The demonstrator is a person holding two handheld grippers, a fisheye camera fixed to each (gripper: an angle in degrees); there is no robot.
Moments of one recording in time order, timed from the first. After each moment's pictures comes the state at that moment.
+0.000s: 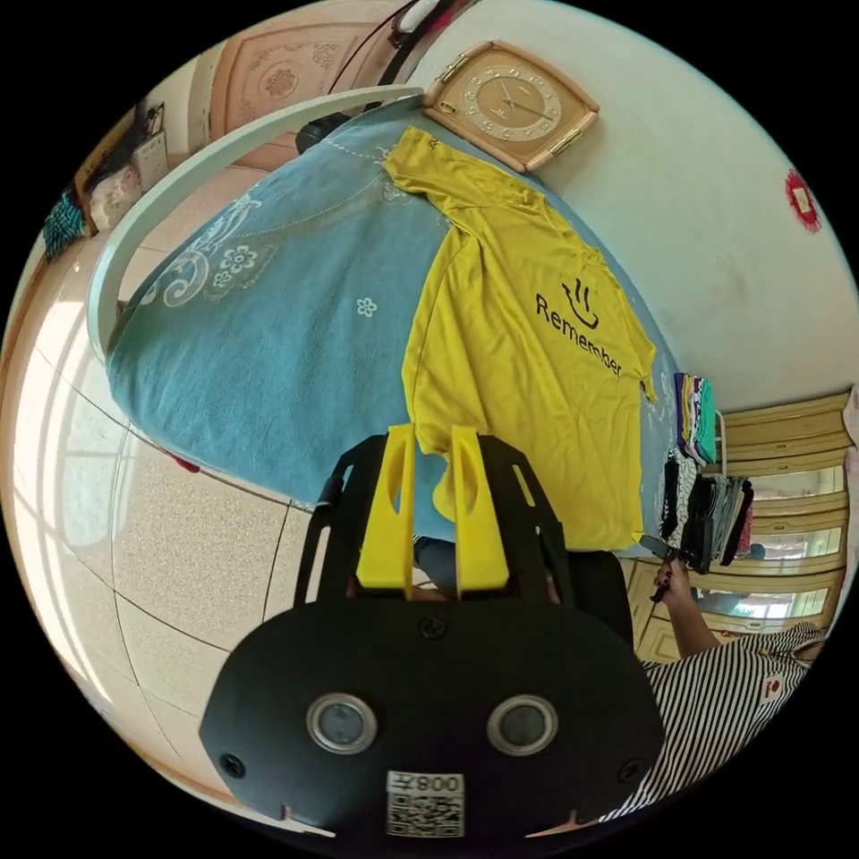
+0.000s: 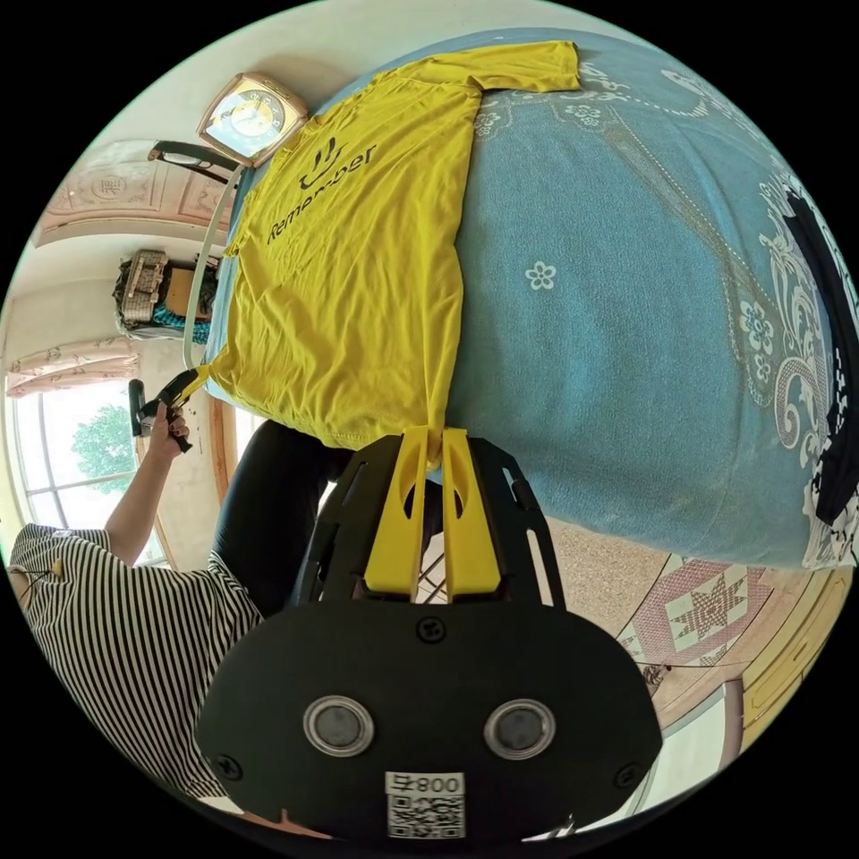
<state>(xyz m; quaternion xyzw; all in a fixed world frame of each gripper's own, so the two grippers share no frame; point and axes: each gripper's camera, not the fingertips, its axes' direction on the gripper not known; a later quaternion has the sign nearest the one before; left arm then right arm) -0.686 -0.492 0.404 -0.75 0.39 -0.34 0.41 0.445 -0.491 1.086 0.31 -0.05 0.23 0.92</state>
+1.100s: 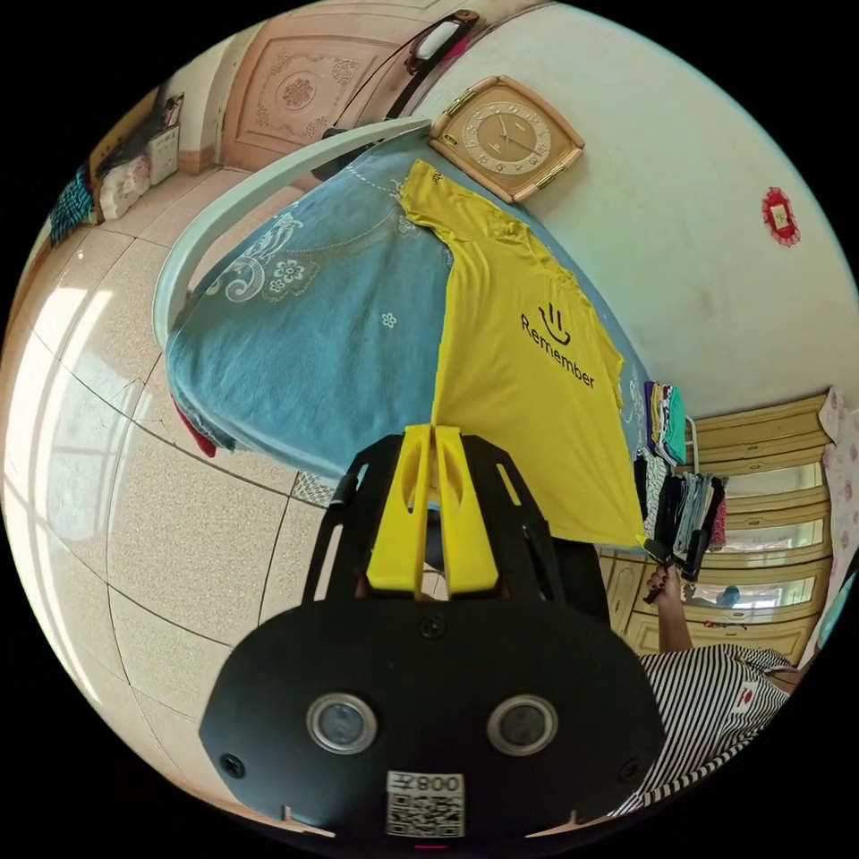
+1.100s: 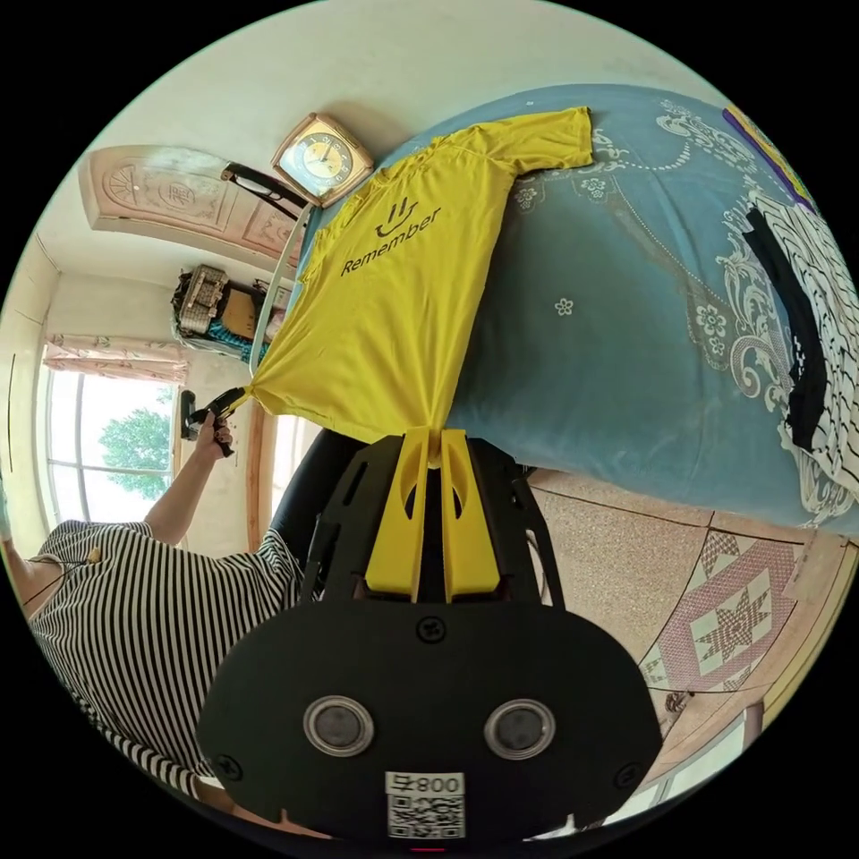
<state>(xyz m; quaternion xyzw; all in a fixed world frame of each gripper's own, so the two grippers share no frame) -0.622 -0.516 0.403 -0.73 0.40 -0.38 0.41 0.400 -0.412 1.095 0.40 -0.08 0.19 0.89</state>
